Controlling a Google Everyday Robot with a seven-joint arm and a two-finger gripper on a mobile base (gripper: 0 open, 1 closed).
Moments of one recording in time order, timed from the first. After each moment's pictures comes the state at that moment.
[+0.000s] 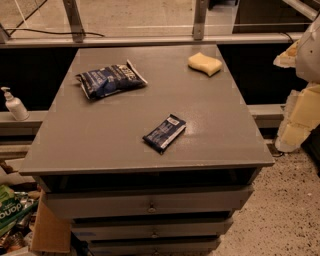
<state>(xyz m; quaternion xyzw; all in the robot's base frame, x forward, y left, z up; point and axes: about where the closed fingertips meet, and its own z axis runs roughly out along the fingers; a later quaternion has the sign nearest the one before) 0.438 -0.217 0.976 -0.60 0.78 -0.03 0.16</state>
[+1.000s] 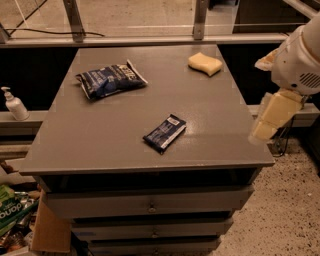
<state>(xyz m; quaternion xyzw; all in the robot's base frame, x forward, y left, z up) 0.477 -0.202 0.948 -0.59 0.78 -0.01 0.21</state>
